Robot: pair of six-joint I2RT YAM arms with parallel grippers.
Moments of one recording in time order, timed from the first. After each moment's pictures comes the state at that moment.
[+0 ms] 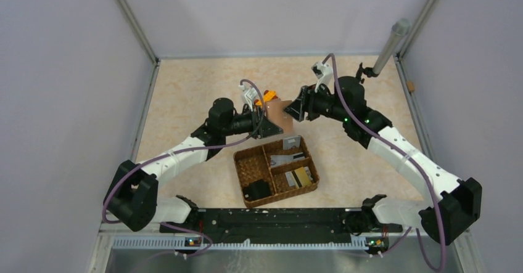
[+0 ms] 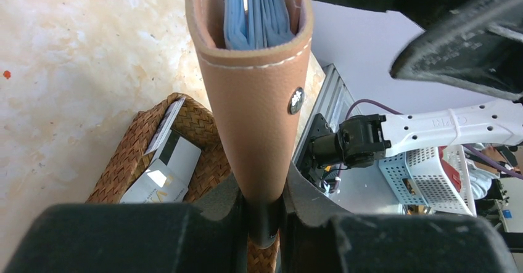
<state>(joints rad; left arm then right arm) -0.57 1.32 0.76 0.35 0.68 -0.72 0.57 1.18 1.06 -0.19 -0.33 0.39</state>
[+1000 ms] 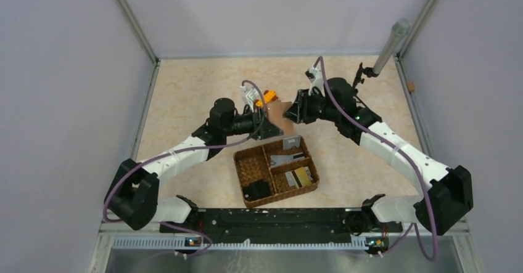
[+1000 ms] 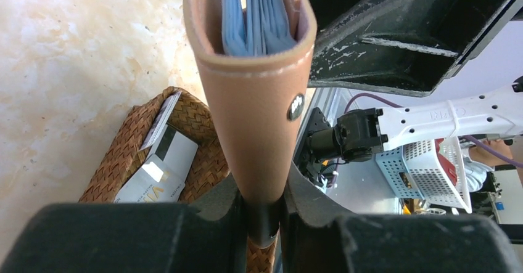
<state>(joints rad) -0.58 1.32 0.76 0.34 0.69 -0.72 0.60 1.25 1.06 -0.24 -0.30 0.43</state>
